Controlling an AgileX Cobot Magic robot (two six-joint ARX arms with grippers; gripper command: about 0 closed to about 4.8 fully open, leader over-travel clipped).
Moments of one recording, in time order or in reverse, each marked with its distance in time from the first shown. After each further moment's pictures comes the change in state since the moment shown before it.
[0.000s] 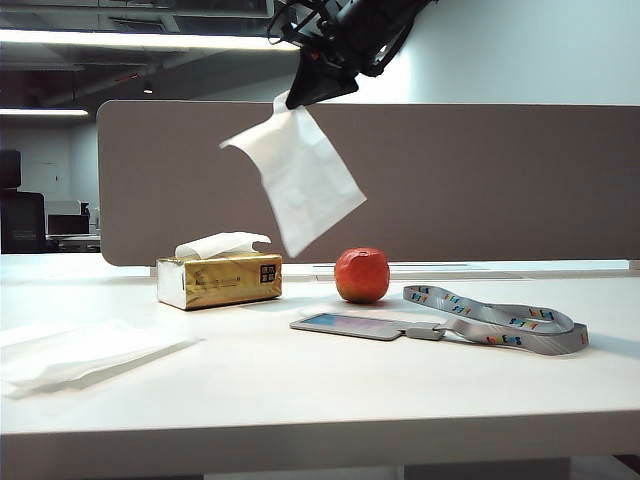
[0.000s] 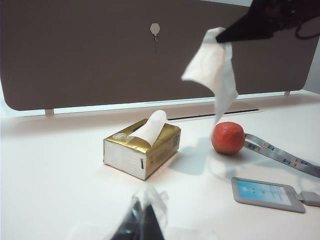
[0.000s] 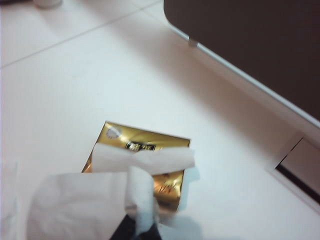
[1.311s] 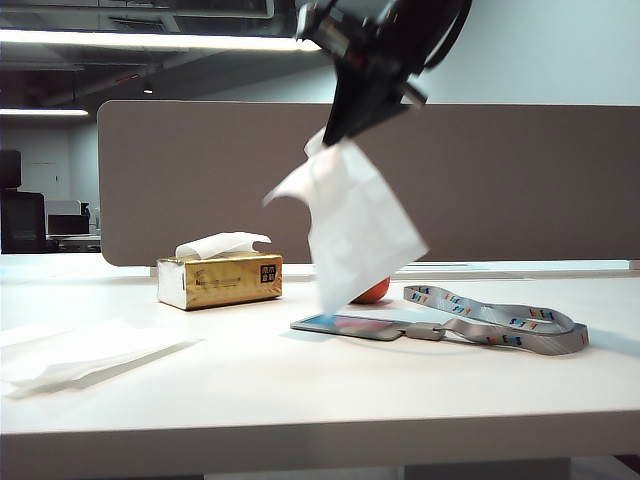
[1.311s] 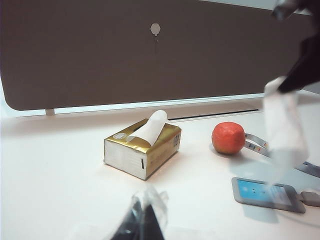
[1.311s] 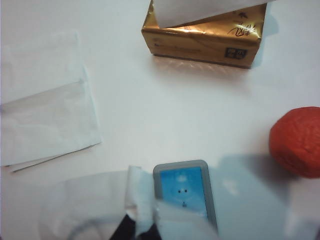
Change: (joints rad) left arm 0.000 0.000 0.000 0.000 0.000 0.000; right arm -0.003 -0.190 -0.235 -0.372 -0.046 -0.010
